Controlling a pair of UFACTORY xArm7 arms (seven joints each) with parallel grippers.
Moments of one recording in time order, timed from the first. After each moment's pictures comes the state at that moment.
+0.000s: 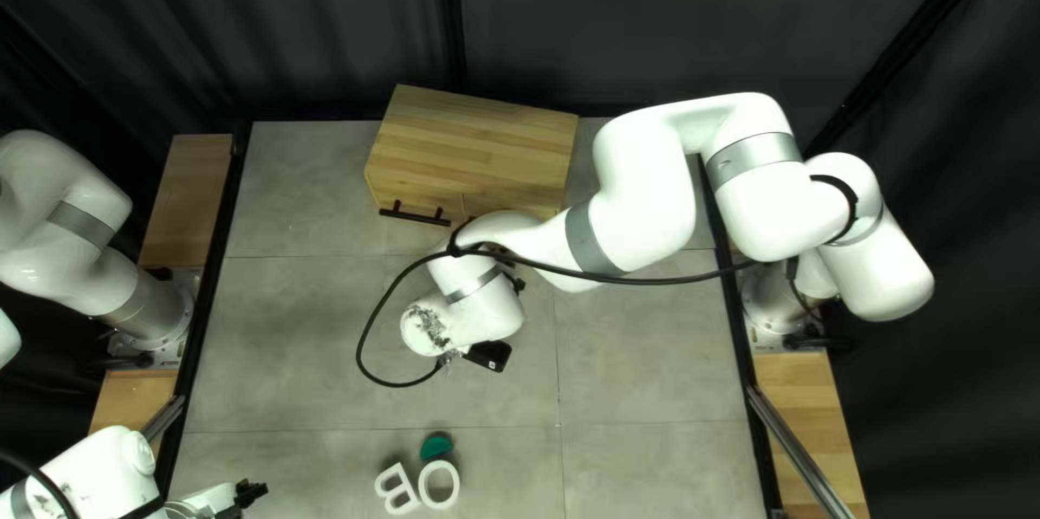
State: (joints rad) left arm -0.37 0.04 -0.57 0.99 -0.04 1.26 0.23; right arm 0.26 0.64 -0.13 1.42 -0.55 1.30 -0.72
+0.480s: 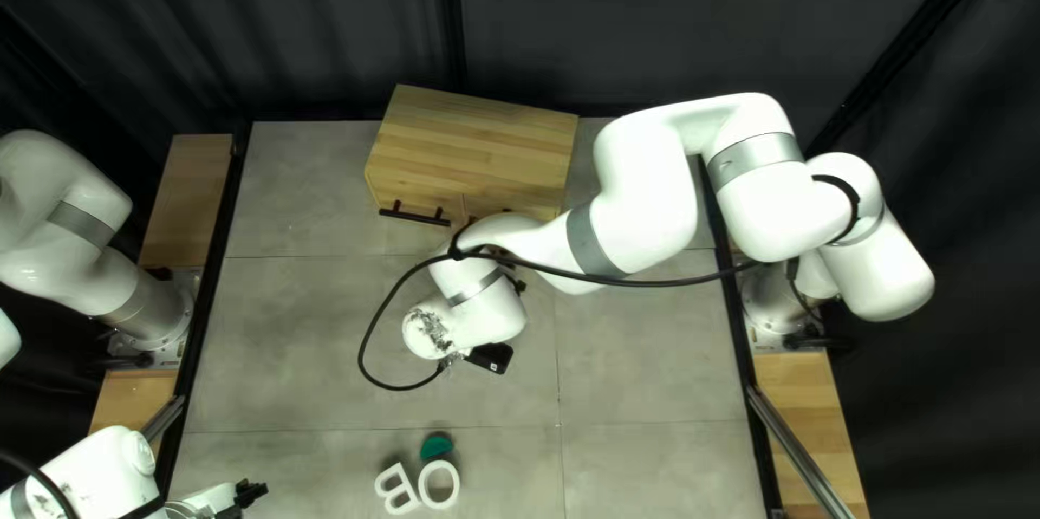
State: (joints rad) left arm -0.37 0.04 -0.57 0.99 -0.04 1.26 0.23; right arm 0.26 0.64 -0.13 1.42 -0.56 1.30 -0.72
